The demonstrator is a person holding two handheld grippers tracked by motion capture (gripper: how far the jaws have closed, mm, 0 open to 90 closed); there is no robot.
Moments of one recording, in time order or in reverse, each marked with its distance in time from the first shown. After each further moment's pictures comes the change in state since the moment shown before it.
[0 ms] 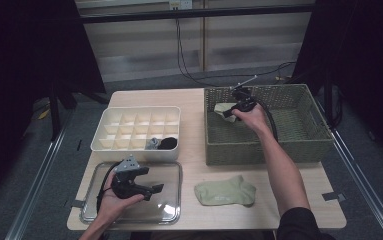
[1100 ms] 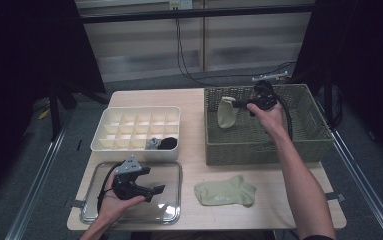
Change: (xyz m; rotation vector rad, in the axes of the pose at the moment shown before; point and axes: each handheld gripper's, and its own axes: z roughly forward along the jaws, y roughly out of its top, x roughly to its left) left arm -0.006 0.003 -0.002 -0.008 -0.001 0.042; right arm 0.012 -0.019 -0.082 -0.294 0.094 -0.014
